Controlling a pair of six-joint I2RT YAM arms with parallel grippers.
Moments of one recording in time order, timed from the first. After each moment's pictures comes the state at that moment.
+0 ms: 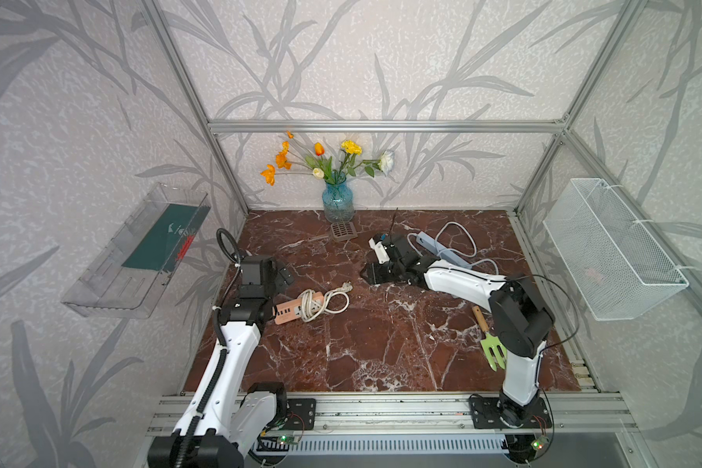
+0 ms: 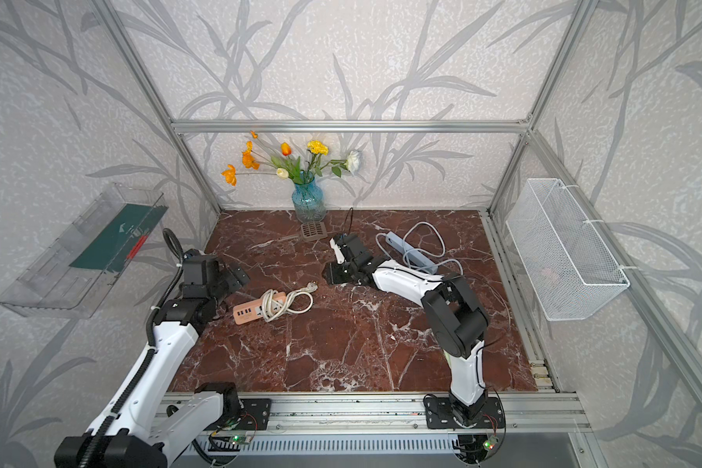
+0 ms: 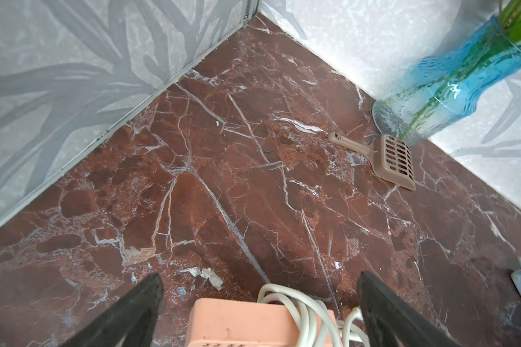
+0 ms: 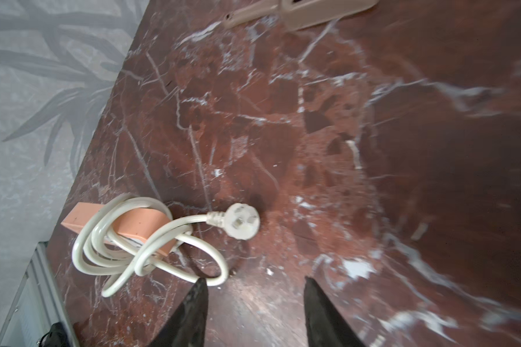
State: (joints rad) left arm 0.02 0.98 0.83 -0.54 -0.23 -0.52; right arm 0.67 1.87 1.34 -0.25 -0.20 0.47
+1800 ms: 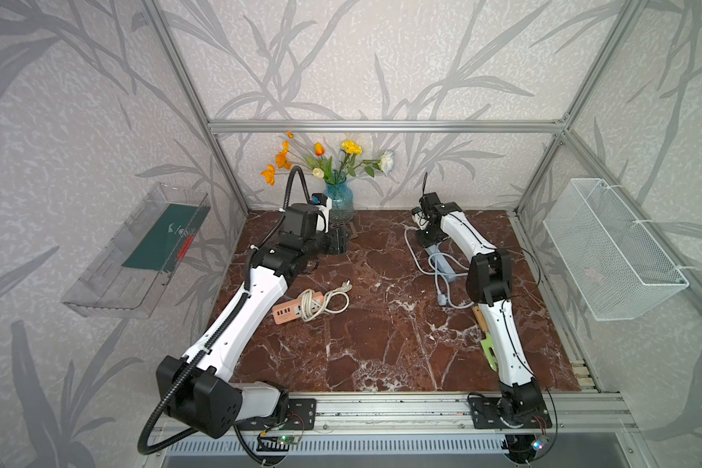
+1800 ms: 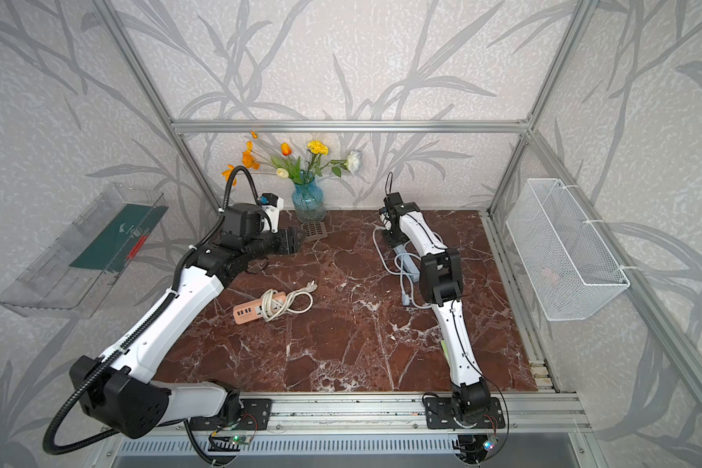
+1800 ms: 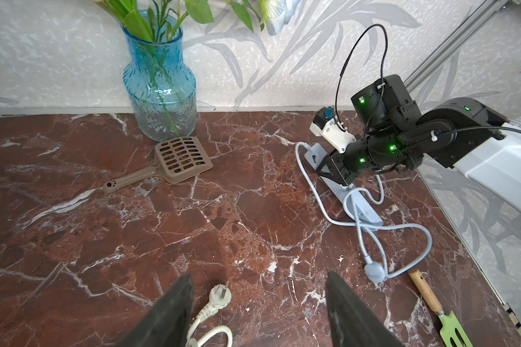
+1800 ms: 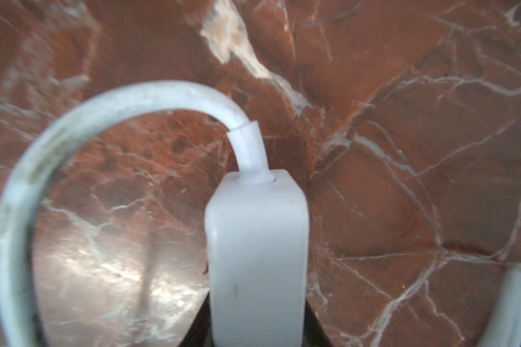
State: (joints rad) left arm -0.36 1.33 1.32 -0.53 0.11 -0.26; right arm 0.29 2.55 2.39 -1.03 0.02 -0.11
